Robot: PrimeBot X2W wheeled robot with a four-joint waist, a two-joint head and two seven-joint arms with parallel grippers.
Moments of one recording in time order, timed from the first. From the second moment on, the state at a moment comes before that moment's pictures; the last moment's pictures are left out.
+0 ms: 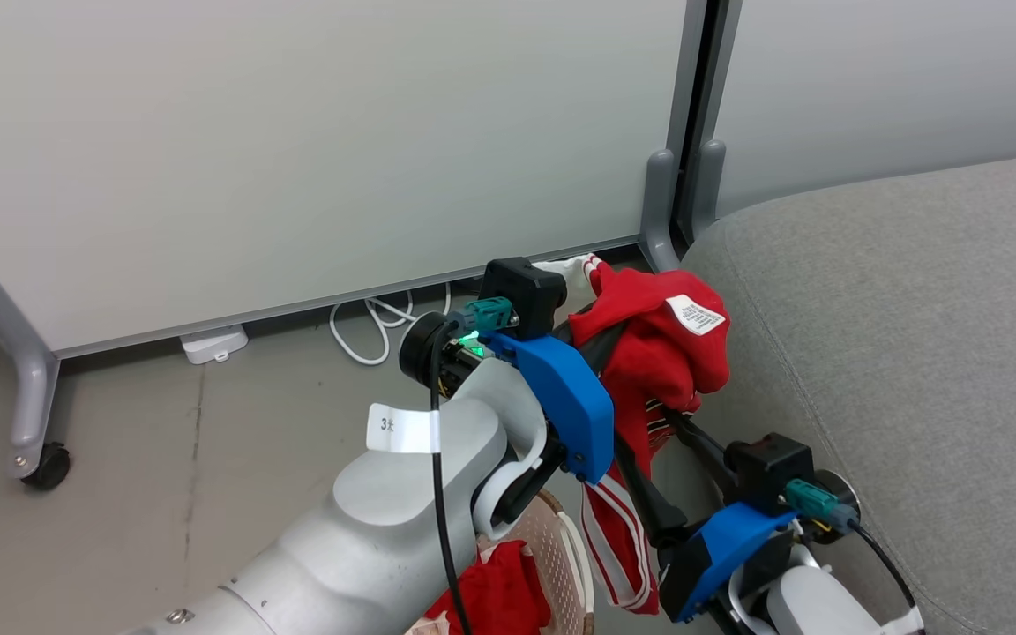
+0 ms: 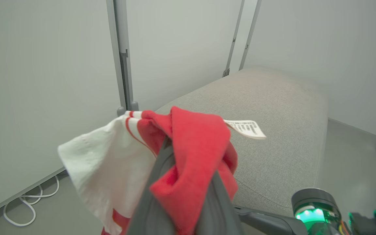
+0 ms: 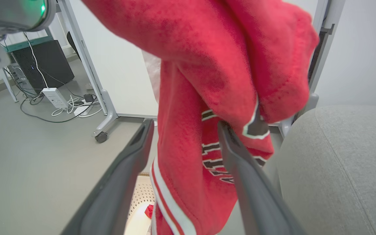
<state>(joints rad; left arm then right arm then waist) -0.83 0.05 -1.11 0.64 -1.00 -0.02 -0.11 -0.26 -0.05 0.33 0.44 0.22 0.13 -0.16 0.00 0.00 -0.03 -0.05</state>
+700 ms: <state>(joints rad) -0.88 0.05 -1.21 0.63 -1.10 0.00 -0.14 -0.51 -0.05 0.49 0.79 0.36 0.13 -0.21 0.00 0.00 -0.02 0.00</state>
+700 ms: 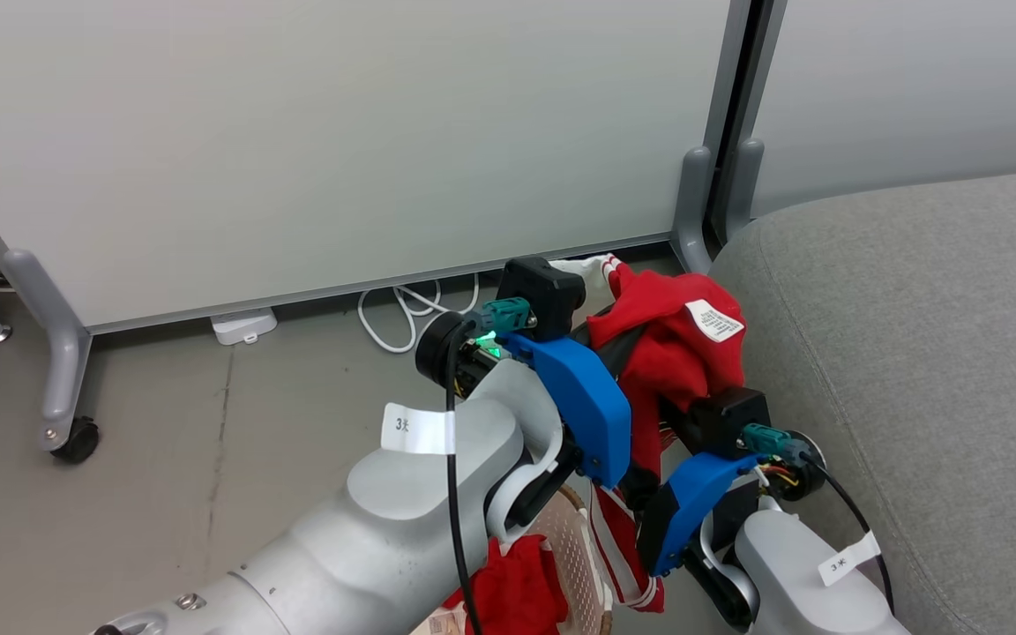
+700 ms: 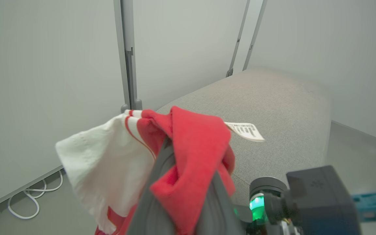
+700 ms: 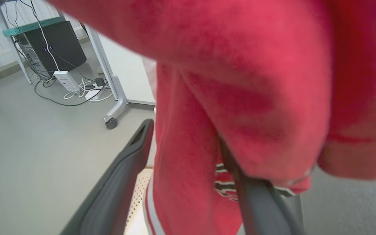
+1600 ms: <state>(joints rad) -0.90 0.05 -1.26 0.67 -1.16 0.01 -0.17 -0.58 -0.05 0.60 0.92 0.48 0.13 -0.26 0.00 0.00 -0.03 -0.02</state>
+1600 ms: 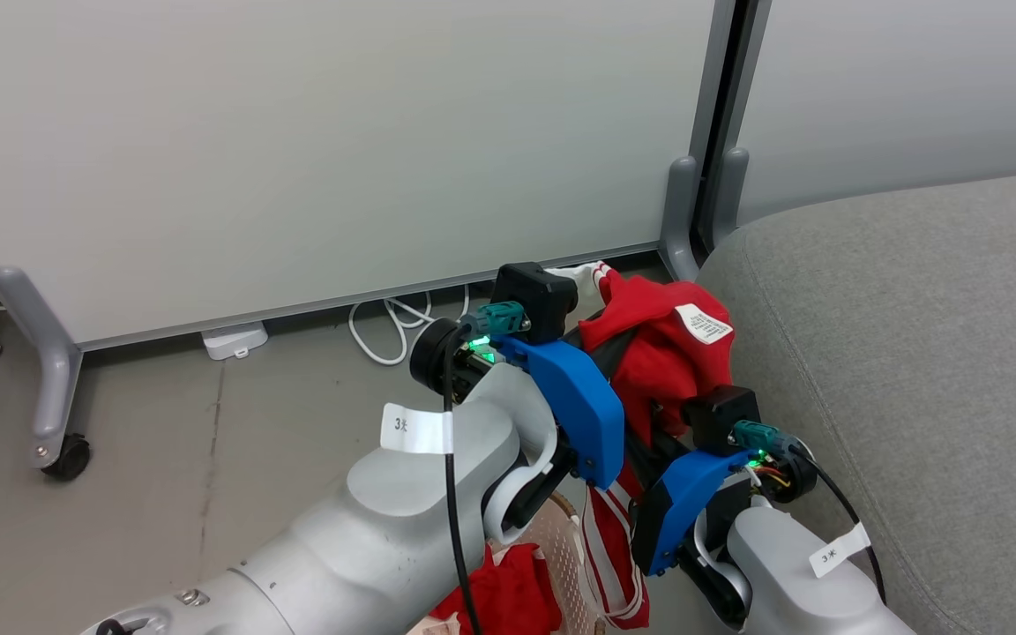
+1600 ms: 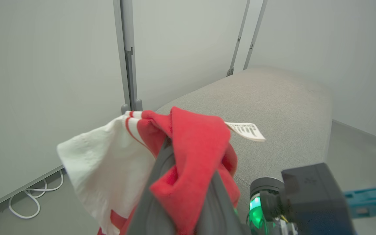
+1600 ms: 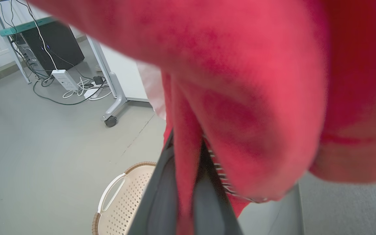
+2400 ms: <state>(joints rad) -0.90 0.05 -1.27 0.69 -1.18 0.00 -0.20 -0.57 -0.05 0.58 0.91 0.47 0.13 -0.26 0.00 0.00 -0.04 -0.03</state>
